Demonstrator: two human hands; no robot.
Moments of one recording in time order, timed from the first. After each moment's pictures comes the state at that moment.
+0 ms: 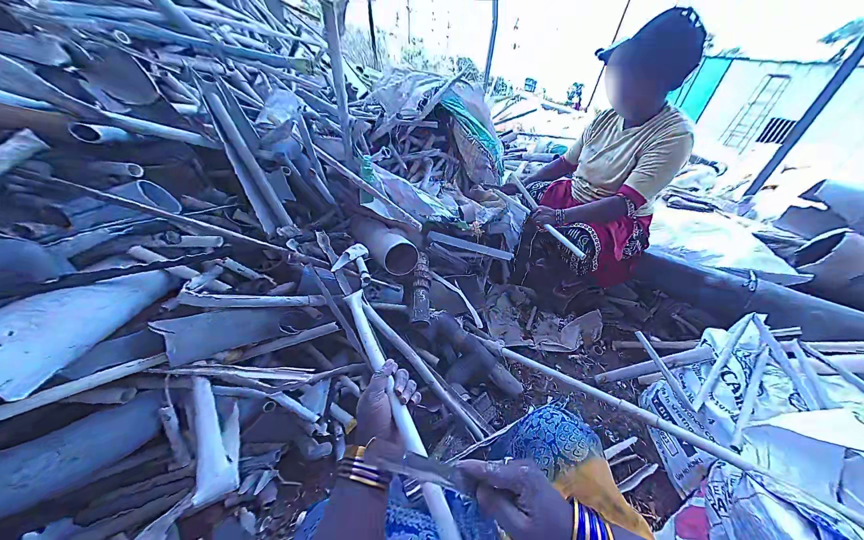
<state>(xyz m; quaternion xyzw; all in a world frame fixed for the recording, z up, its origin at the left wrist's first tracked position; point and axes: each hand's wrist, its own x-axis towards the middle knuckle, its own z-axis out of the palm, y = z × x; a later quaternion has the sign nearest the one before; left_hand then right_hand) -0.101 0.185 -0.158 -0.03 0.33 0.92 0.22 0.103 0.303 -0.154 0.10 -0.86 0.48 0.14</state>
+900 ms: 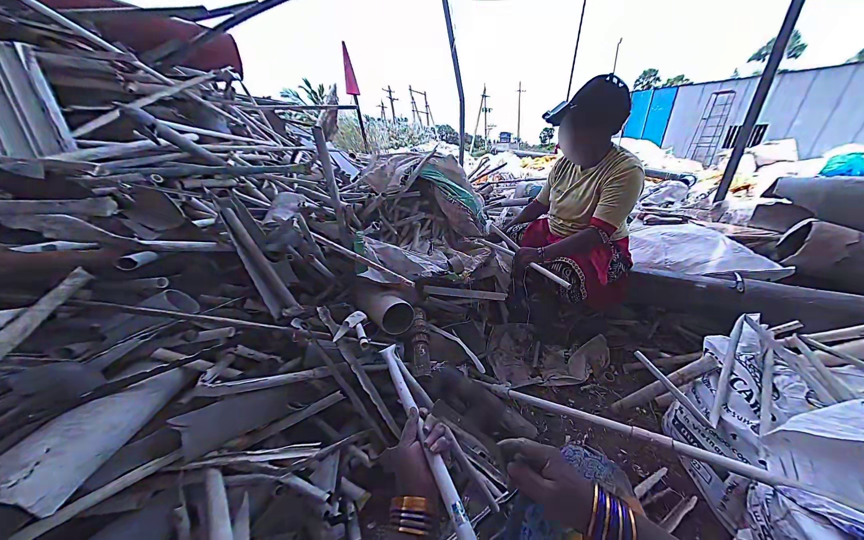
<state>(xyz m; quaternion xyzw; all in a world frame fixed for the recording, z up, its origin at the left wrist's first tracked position) -0.073 0.227 -0.147 -0.03 0.23 0.94 0.26 0.097 0.356 -0.134 -0.03 -0.79 0.60 0.15</state>
